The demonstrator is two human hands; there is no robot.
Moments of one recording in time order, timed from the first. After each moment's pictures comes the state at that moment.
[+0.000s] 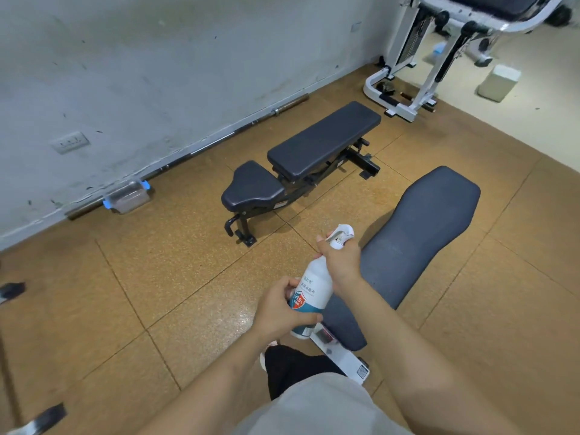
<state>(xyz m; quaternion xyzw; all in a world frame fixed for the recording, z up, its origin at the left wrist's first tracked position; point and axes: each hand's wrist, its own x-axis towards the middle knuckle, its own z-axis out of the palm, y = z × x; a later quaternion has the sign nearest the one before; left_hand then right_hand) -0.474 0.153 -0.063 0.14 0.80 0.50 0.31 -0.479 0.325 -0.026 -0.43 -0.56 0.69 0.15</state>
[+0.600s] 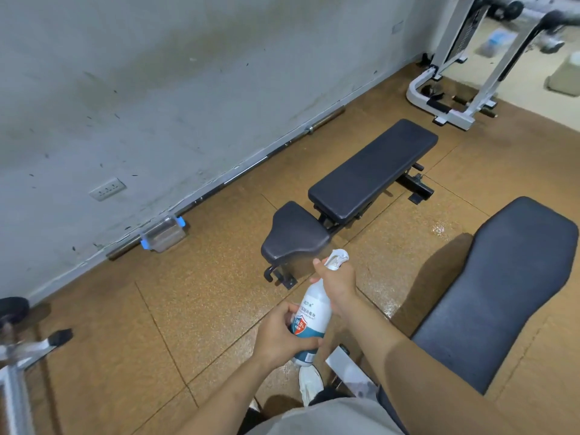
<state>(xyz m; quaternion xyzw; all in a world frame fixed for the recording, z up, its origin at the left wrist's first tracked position) -0.748 0.145 -0.068 0.10 0.85 0.41 0.32 -0.772 0.319 -0.066 -0.47 -0.55 0.69 0.05</state>
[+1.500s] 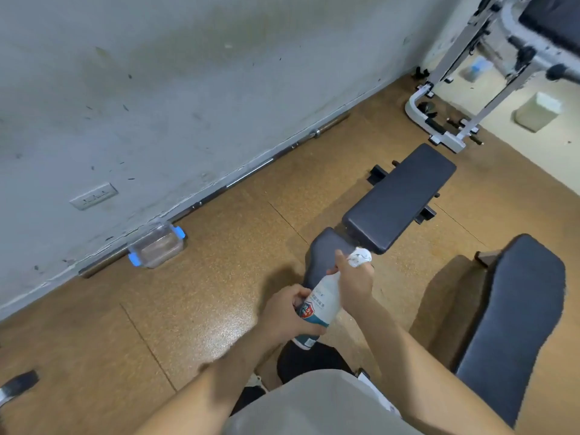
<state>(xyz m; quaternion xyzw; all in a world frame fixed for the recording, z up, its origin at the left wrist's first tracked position) -1.105 -0.024 -0.087 0.18 0.77 0.45 0.42 -1.082 0.151 -0.047 -0.58 -0.56 0.59 0.12</state>
